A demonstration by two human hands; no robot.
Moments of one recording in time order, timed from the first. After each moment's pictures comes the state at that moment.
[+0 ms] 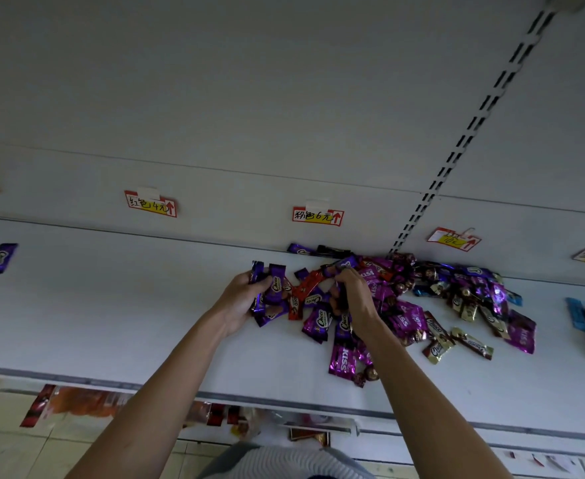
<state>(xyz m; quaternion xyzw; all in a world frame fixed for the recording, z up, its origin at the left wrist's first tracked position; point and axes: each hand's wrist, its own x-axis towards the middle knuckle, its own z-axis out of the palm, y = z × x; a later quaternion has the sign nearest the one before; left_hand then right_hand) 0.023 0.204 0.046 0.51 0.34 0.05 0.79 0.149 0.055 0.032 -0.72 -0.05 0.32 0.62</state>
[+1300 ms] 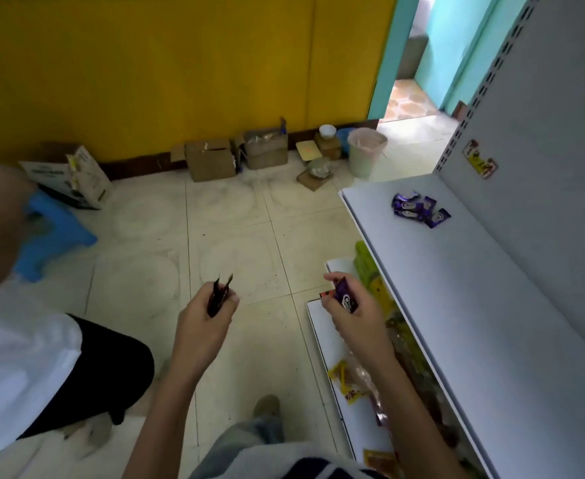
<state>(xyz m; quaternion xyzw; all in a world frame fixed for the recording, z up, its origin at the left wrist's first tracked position) -0.459 0.189 0.080 0.35 0.74 0.48 0.32 -0.264 0.262 0.072 -0.50 -0.57 0.56 0.34</state>
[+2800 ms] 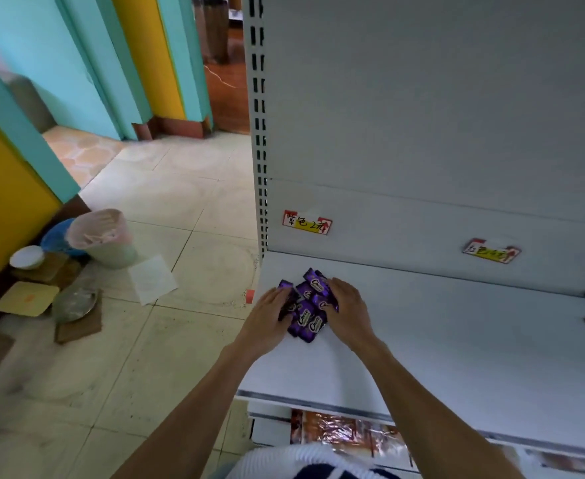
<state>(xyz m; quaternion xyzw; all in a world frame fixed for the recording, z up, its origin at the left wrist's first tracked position) -0.319 0.693 -0.009 0.89 0.24 0.02 0.38 -0.198 0.566 0.000 -0.89 -0.33 0.18 0.26</state>
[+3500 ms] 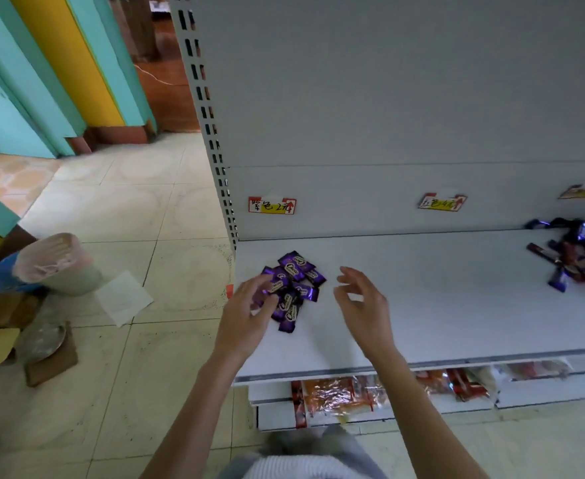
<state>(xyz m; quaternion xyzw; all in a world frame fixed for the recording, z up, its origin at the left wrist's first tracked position) -0.360 0.666 0.048 0.83 0.24 0.15 0.49 -0.260 0.505 0.053 -0.84 -0.15 0.08 0.52</state>
